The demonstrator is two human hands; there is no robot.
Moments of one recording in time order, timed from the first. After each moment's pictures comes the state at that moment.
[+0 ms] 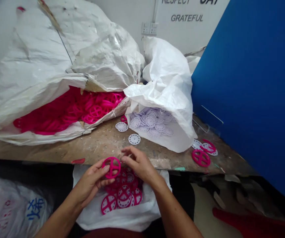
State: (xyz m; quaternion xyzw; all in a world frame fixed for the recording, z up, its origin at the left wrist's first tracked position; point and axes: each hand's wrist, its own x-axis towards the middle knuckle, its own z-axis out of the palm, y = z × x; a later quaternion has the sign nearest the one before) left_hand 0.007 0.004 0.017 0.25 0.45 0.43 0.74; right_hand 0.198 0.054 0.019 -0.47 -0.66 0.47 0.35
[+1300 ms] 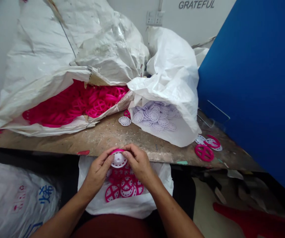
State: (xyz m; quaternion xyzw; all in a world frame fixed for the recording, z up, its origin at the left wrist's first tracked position) left_hand 0.017 -0.002 0.015 0.51 0.49 0.48 0.52; right_hand 0.182 0.029 0.019 -0.47 -0.61 0.51 0.39
